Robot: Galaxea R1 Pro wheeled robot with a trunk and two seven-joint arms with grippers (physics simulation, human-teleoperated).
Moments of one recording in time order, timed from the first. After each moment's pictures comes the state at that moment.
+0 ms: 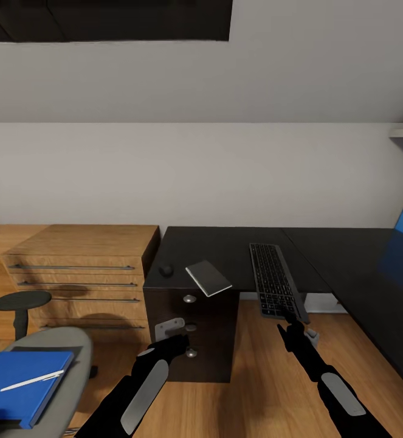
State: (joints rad) left arm -0.40 -0.07 -0.47 -1.13 0.74 0.39 0.60; right arm -0.43 -0.15 -0.01 -0.67 -1.43 0.24 0.57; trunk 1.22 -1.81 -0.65
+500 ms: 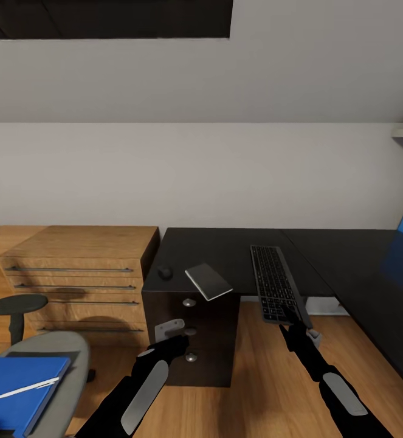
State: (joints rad) left arm -0.40 -0.07 -0.47 -1.13 0.74 0.39 0.60; right arm -0.43 -0.15 -0.03 -0.67 -1.43 0.24 0.57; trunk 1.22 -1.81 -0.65
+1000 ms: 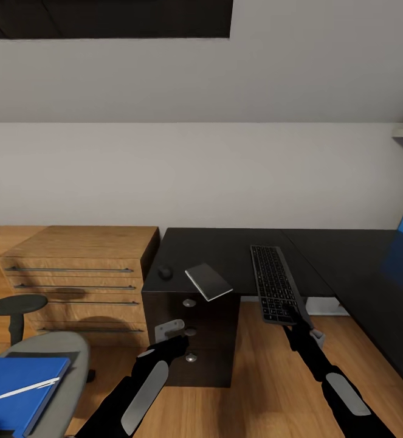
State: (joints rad) left arm -0.40 -0.07 -0.47 -1.12 0.74 0.39 0.60; right arm -0.43 -0.15 -0.06 -0.67 -1.43 0.24 0.57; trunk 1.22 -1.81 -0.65
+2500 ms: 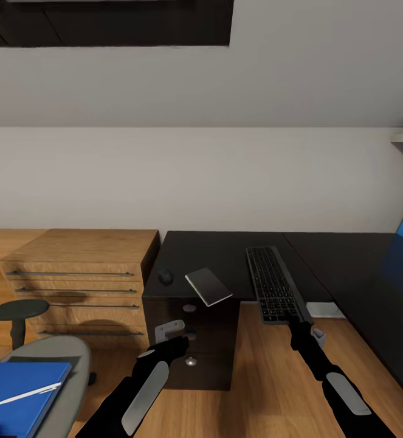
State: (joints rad) left arm -0.40 -0.08 -0.47 -1.11 0.74 0.39 0.60; right arm -0.43 -0.15 -0.07 -0.67 -1.43 0.24 0.57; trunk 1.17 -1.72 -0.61
